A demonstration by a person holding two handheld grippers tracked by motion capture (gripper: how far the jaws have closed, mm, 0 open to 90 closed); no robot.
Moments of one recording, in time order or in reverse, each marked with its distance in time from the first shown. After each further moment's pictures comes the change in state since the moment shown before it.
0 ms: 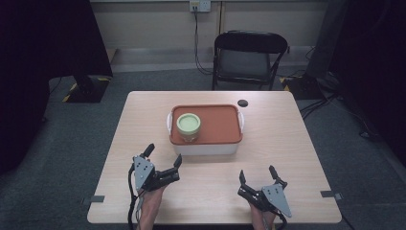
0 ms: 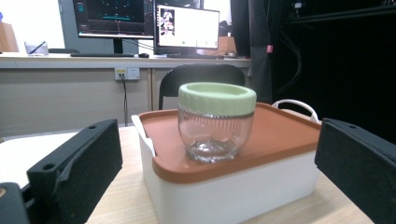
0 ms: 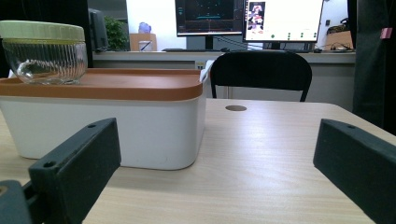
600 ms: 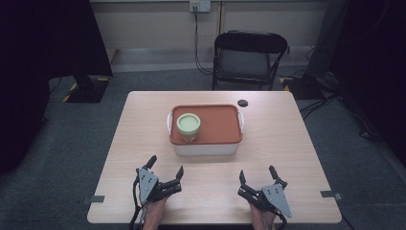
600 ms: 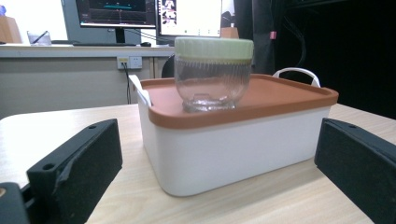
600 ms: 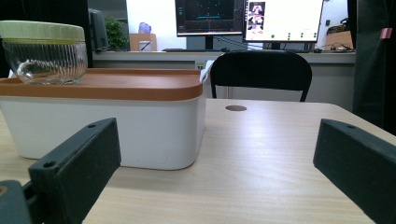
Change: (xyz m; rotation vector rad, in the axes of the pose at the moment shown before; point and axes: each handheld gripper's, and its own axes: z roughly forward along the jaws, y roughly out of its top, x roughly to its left) left arm -0.007 -0.041 -0.012 0.025 0.019 0.012; right arm 0.000 0.000 0.000 0.000 0.000 0.000
